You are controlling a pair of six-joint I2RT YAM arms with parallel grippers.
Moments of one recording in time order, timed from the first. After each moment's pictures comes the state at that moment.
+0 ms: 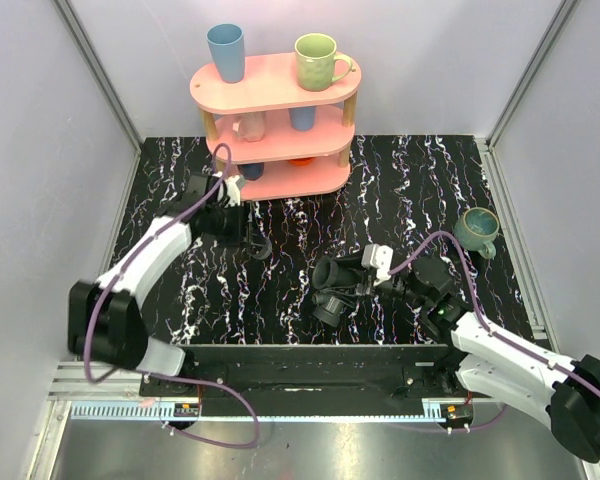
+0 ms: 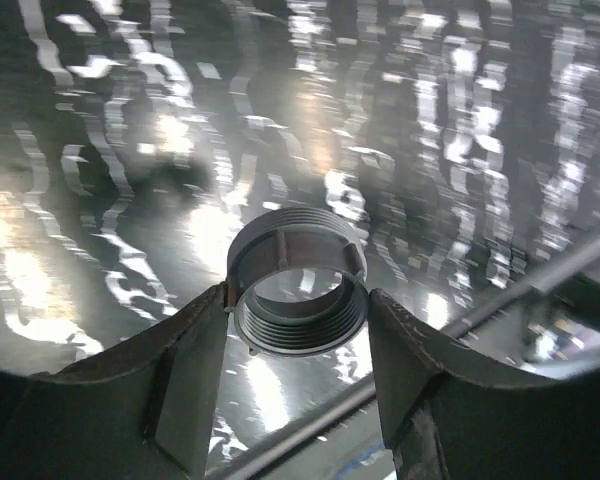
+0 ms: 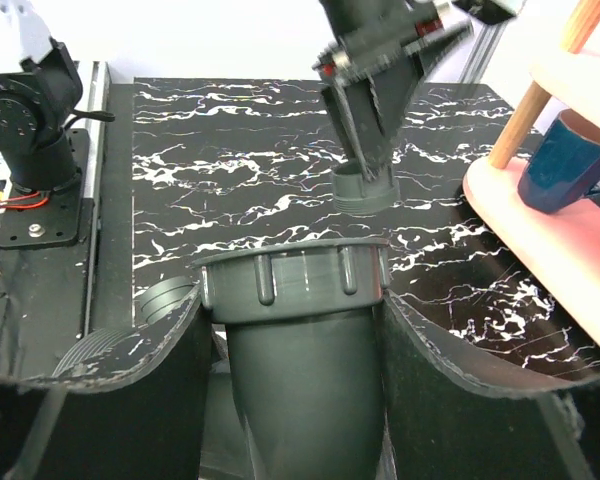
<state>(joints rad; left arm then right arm) -0.26 1.49 1.12 -0.67 0.37 -0.28 0.71 0.87 0.36 0.58 -0.59 -0.12</state>
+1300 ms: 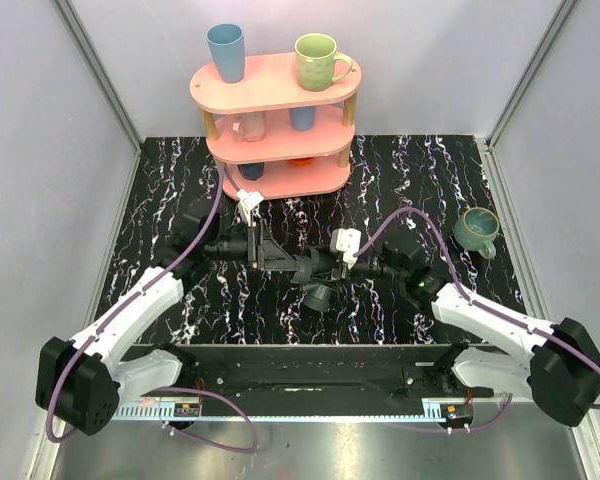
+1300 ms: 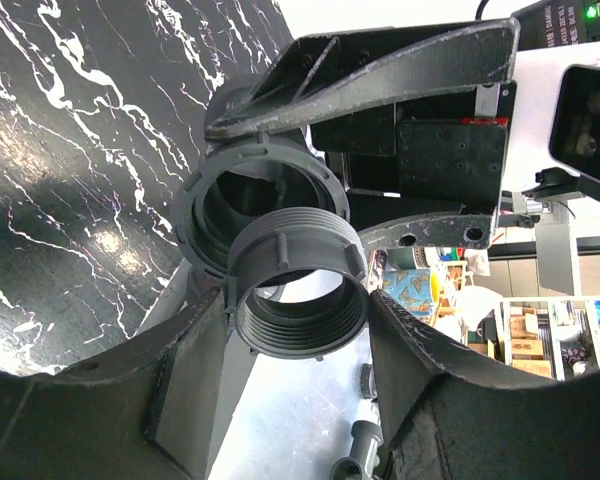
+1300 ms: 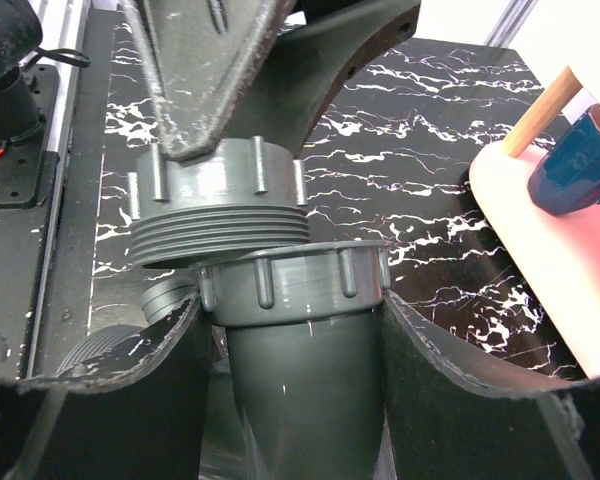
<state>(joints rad) -0.44 1.08 0.77 -0.11 0.95 -0.75 0.74 1.13 0.61 0.39 -0.60 -0.31</state>
